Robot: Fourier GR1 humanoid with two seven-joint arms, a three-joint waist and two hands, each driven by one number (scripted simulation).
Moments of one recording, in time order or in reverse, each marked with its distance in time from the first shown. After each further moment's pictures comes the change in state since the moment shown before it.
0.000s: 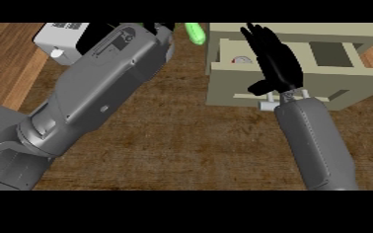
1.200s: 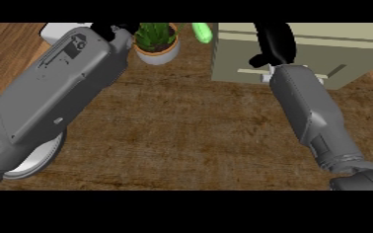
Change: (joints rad) left arm 0.131 0.179 0.020 -0.270 -0.088 -0.004 0.141; right arm -0.398 -0.043 -0.162 0.746 0.129 -0.526 -0.041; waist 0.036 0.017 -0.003
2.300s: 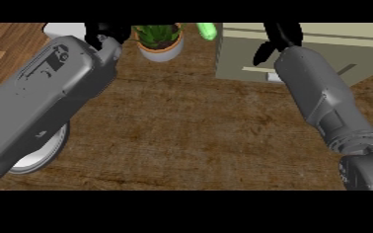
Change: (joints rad) left arm 0.061 0.057 0.006 -0.168 -0.035 0.020 0.078; right arm -0.183 -0.056 -0.171 0.229 -0.127 0.139 -0.147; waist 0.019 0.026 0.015
